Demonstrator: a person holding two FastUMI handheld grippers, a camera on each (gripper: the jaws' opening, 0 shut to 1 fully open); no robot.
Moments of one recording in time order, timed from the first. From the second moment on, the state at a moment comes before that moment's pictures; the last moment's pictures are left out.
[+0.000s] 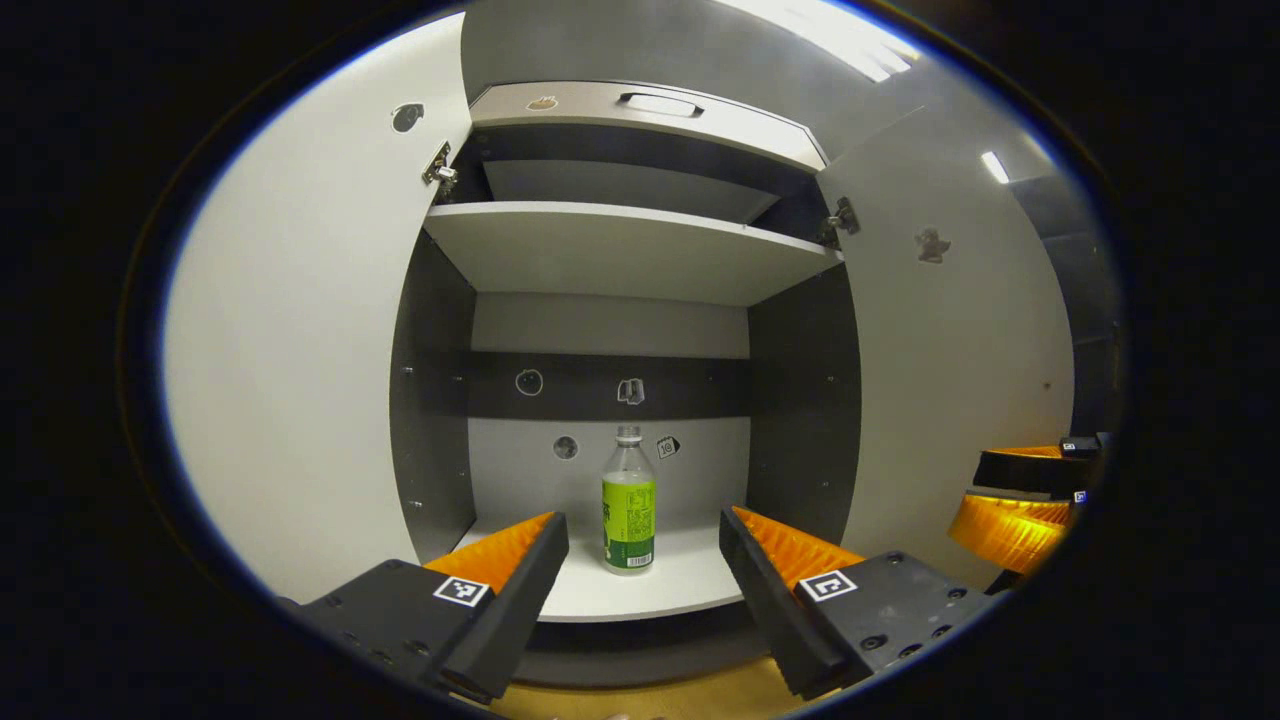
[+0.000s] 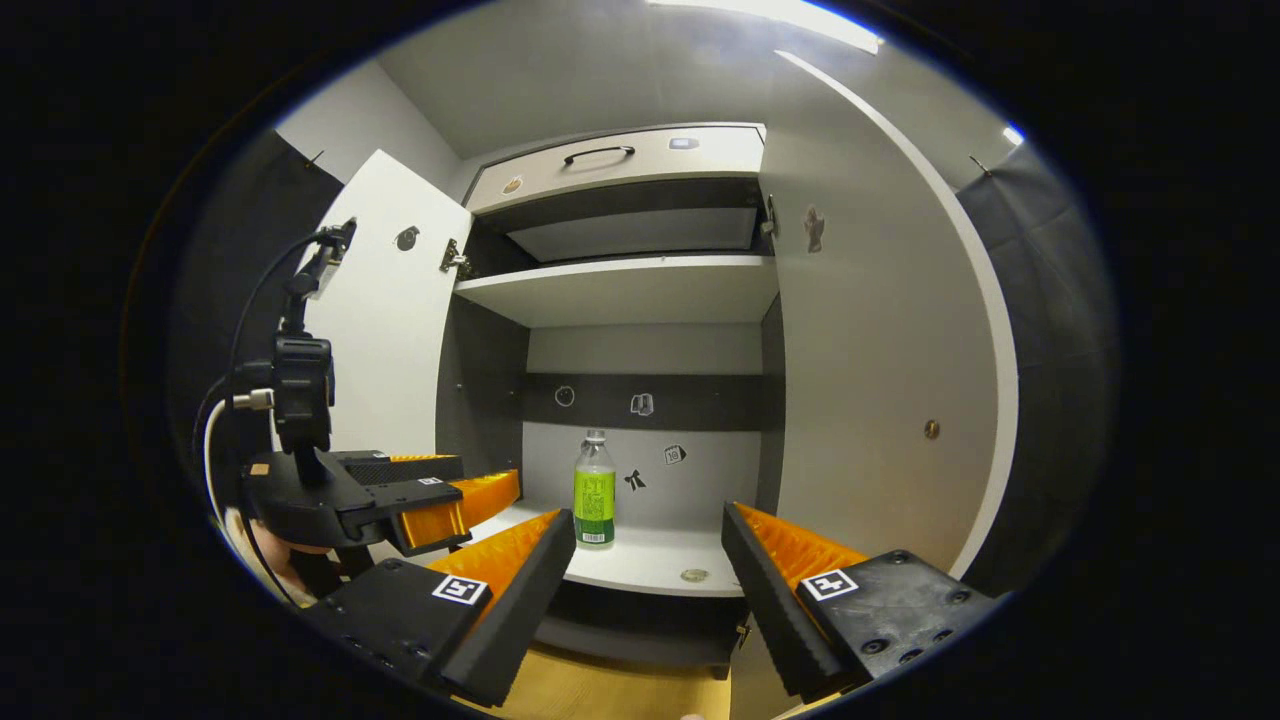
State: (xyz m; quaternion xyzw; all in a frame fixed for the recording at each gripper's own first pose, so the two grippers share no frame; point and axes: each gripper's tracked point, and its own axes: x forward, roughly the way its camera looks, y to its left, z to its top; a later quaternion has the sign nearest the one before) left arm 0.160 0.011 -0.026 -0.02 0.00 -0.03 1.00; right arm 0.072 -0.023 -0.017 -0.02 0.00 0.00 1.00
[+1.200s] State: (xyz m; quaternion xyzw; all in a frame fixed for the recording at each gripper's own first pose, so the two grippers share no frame) left arm 0.319 0.011 -0.081 0.01 0.01 -0.06 1.00; right arm 0.126 -0.011 -0.055 -0.07 0.03 0.03 1.00
